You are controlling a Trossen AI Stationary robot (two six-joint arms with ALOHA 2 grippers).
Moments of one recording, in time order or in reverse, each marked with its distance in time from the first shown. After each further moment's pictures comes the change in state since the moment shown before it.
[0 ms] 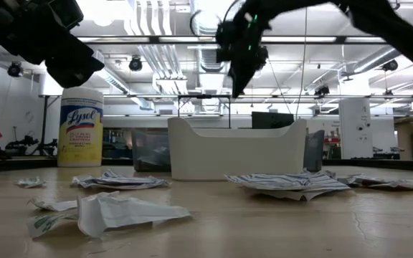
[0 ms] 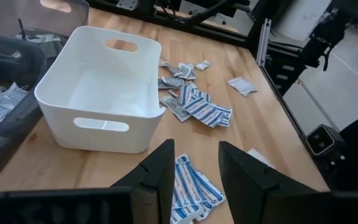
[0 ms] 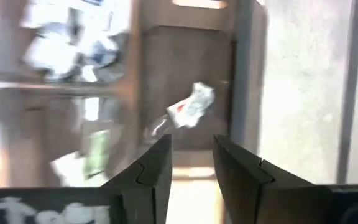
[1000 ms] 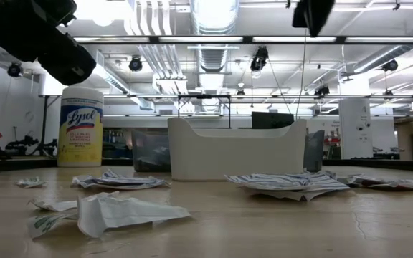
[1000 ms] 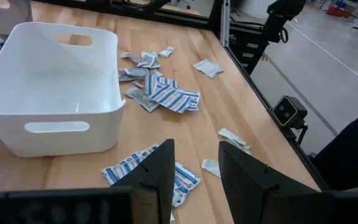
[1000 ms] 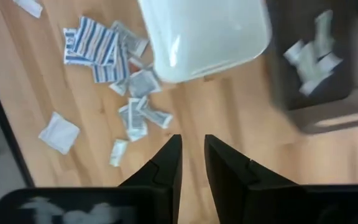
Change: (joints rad) left arm 0.000 0.000 0.000 -0.003 0.157 0.094; right arm 0.625 -0.584 -0.611 -0.111 0.003 0.915
